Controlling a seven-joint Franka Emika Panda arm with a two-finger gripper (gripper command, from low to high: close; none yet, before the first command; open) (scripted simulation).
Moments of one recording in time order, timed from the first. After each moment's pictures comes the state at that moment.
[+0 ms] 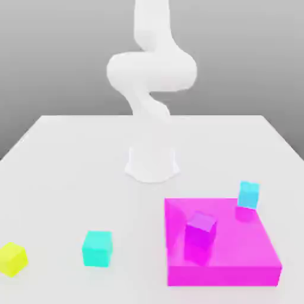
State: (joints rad) arm -0.05 -0.73 0.02 -2.34 0.01 2.34 0.90
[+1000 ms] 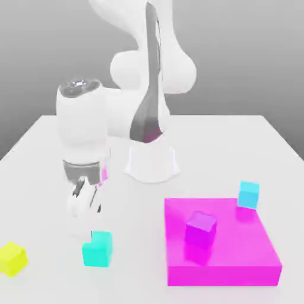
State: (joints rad) arm -0.40 0.13 0.08 -2.73 -0.04 2.87 2.15
